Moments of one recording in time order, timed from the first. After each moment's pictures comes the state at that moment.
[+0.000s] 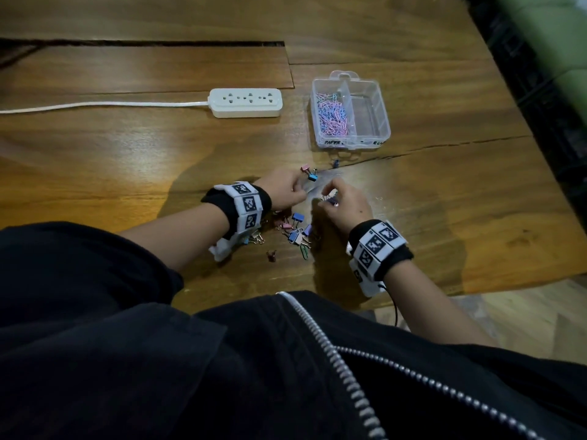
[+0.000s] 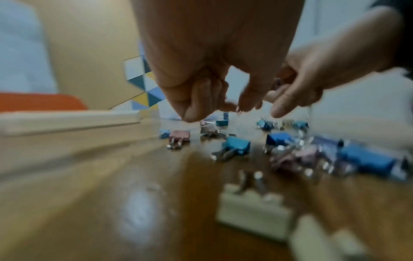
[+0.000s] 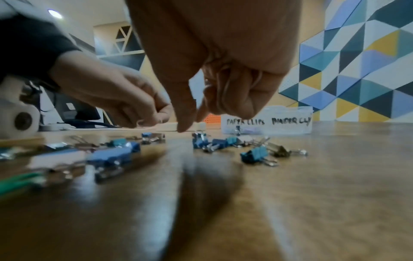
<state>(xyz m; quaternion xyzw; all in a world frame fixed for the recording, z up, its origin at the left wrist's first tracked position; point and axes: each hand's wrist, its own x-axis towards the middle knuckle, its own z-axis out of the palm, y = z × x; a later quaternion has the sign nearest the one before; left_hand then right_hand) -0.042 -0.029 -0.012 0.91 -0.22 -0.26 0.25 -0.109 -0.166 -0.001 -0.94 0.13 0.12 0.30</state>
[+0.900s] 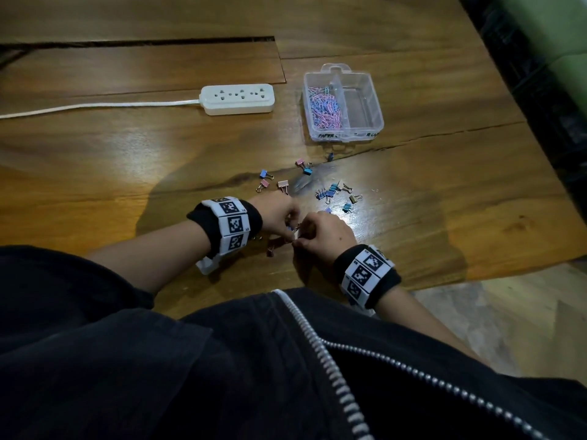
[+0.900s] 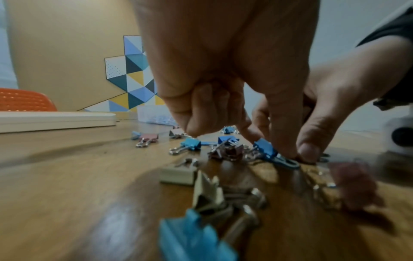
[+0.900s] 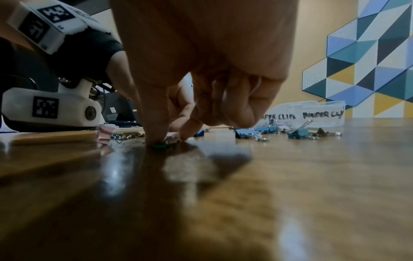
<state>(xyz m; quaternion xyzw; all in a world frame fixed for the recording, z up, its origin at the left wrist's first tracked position) -0.076 -0.018 -0.011 0.87 -0.36 -0.31 0.11 -0.153 -0.143 -0.012 -0.95 0.05 0.21 0.22</state>
